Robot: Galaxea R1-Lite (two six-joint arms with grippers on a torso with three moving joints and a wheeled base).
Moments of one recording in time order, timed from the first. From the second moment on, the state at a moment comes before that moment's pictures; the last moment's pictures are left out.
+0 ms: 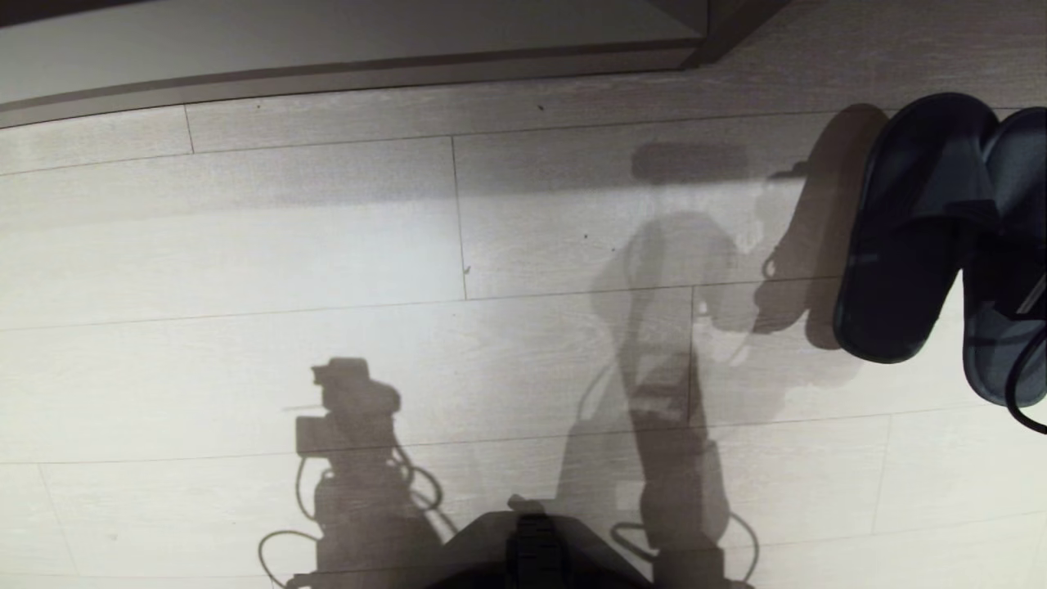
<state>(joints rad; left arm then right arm) 0.00 0.00 0.00 -0.02 0.00 0.01 -0.37 1.35 -0.65 -0.82 0.30 0.02</state>
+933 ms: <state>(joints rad) 0.00 0.00 0.00 -0.02 0.00 0.01 -0.37 0.93 -0.76 -0.35 0.34 0.03</state>
